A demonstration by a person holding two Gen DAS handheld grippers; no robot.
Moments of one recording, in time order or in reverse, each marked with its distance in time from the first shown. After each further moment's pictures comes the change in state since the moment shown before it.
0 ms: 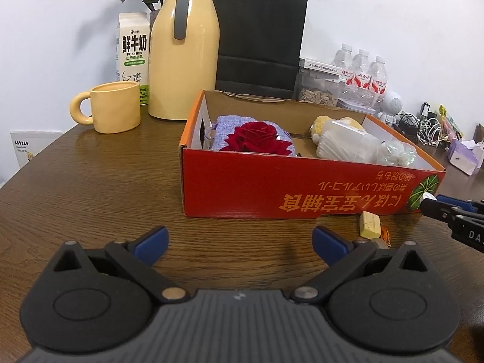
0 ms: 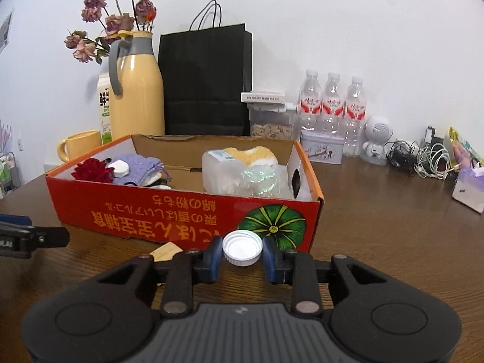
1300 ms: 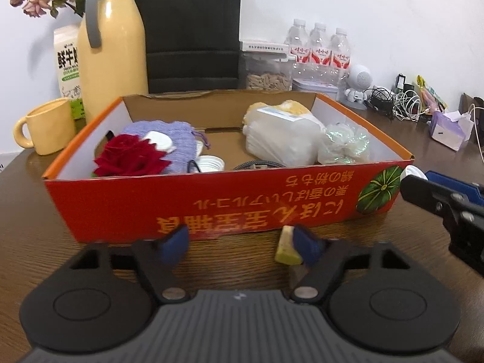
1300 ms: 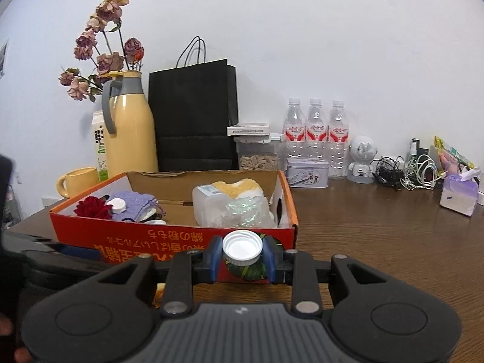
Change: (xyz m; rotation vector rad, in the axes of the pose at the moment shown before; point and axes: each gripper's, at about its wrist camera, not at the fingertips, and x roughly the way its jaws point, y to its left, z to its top) left arm 0.043 -0.099 0.014 0.108 0.051 -0.042; right arm -0.026 -0.015 0.002 0.062 -0.121 0.000
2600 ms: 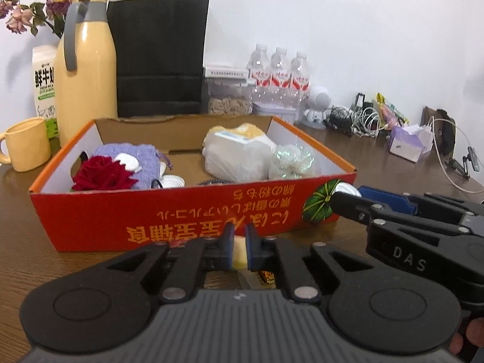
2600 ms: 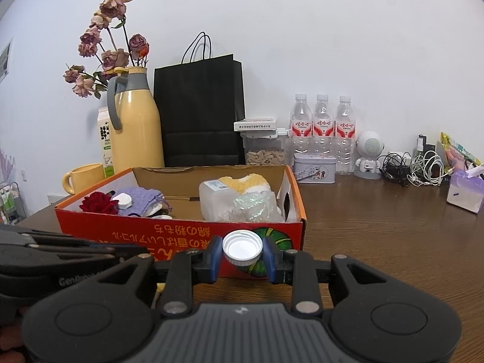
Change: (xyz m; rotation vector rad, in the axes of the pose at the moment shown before) left arm -0.030 -0.011 -0.004 0.025 -0.088 -0.134; right arm 0.004 0.001 -0.003 0.002 0.017 0.008
